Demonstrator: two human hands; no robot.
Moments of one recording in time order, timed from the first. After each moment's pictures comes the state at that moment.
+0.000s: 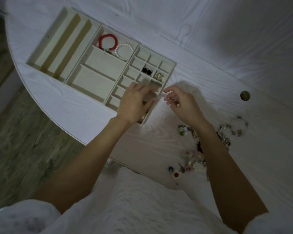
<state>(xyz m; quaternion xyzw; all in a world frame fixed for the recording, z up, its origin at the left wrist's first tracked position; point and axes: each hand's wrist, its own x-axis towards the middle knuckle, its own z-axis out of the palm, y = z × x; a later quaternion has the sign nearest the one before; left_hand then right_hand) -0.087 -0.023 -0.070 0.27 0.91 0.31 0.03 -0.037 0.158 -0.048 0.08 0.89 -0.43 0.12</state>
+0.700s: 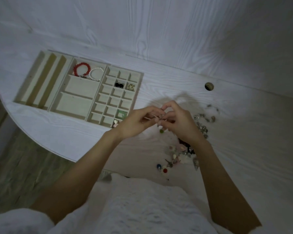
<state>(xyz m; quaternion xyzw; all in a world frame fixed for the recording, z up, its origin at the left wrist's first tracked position) -0.041 0.022 -0.024 0.34 0.71 0.50 0.36 0.054 0.180 0.003 0.16 0.81 -0.56 0.06</state>
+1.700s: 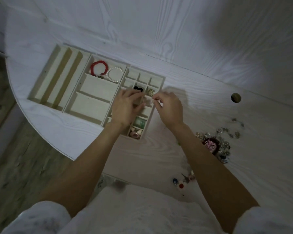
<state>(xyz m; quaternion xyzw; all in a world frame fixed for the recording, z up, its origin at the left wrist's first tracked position) -0.136 -0.020 -0.080 0.30 0.92 0.24 0.02 -0.070 0.133 -0.066 0.15 0.94 -0.32 -0.06</state>
